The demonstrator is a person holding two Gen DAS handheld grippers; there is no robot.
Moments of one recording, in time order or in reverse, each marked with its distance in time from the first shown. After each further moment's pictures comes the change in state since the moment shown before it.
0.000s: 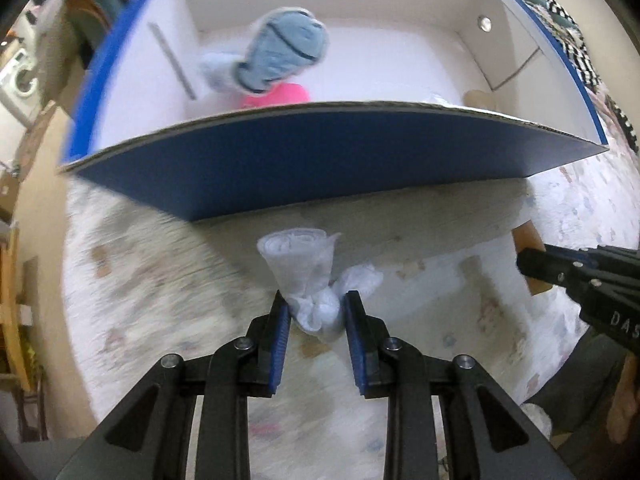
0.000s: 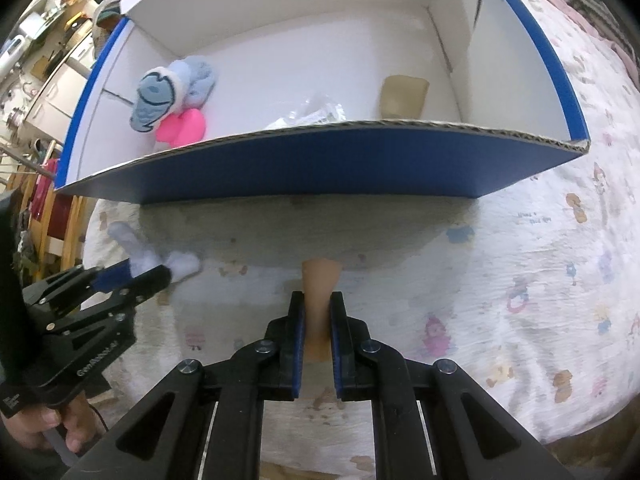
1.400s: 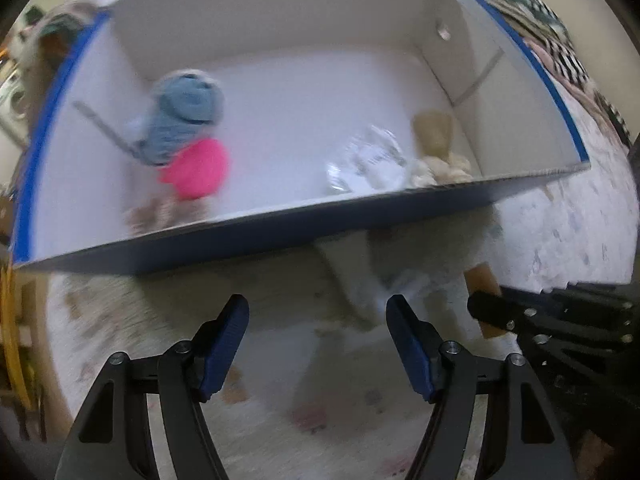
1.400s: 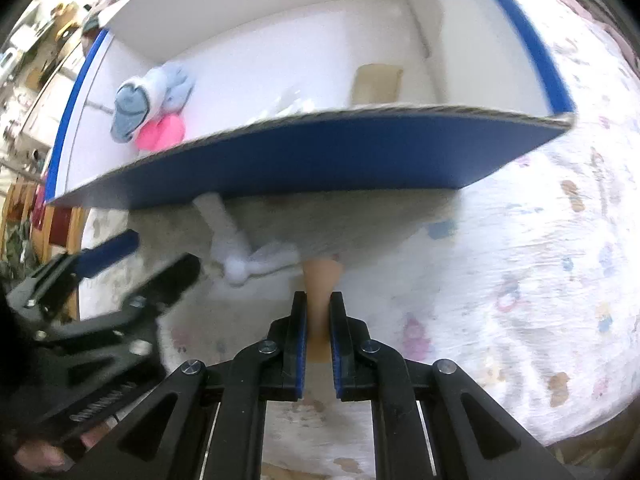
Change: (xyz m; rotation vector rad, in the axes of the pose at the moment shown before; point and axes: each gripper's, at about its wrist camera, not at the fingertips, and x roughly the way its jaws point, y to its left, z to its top) left arm -0.006 -0.053 0.008 0.026 -0.074 0.021; right arm 0.001 -0.018 -0.007 0.050 0.014 0.005
